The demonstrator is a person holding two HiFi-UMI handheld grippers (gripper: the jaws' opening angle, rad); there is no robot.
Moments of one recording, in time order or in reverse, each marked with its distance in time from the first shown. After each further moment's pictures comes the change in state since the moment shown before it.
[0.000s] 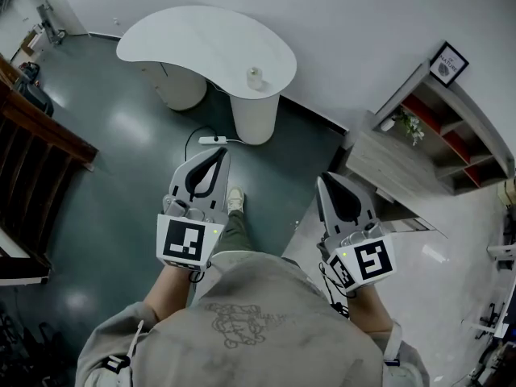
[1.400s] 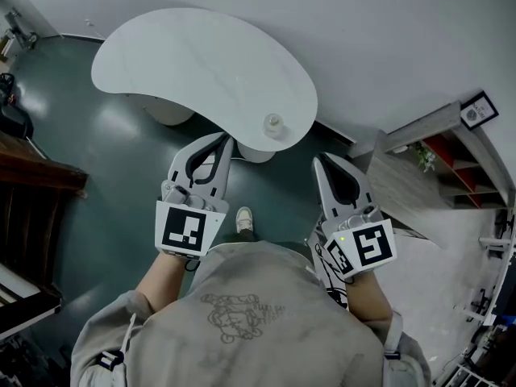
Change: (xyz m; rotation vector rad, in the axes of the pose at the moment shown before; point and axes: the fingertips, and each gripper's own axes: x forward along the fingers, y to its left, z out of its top) left arm 0.235 0.237 -0.030 -0.020 0.053 -0.118; right arm 0.328 -0.083 0.043 0.008 0.068 -0.055
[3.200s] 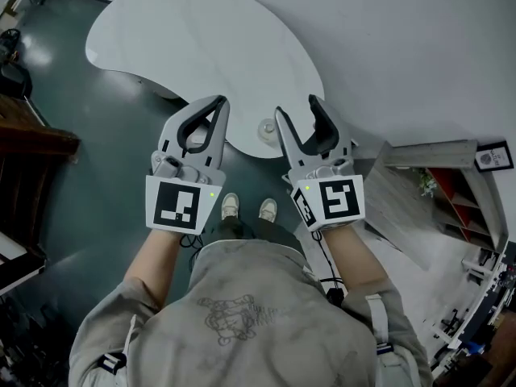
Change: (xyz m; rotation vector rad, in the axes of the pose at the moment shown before) left arm 0.111 0.053 -0.004 -0.004 -0.009 0.158; right arm 0.163 -0.071 -0.008 -0.018 -0.082 0.084
